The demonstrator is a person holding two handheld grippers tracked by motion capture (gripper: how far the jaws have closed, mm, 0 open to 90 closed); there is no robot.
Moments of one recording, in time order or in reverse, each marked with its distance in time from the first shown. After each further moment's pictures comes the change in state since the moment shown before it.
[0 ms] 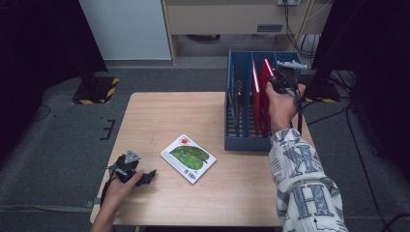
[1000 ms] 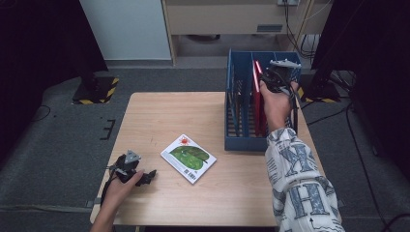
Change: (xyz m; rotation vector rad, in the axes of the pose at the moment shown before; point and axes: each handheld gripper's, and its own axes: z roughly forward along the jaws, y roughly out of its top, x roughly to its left) left arm 0.000 0.000 0.000 0.000 -0.001 0.002; right arm 0.014 0.002 0.007 -0.022 0.102 -0.002
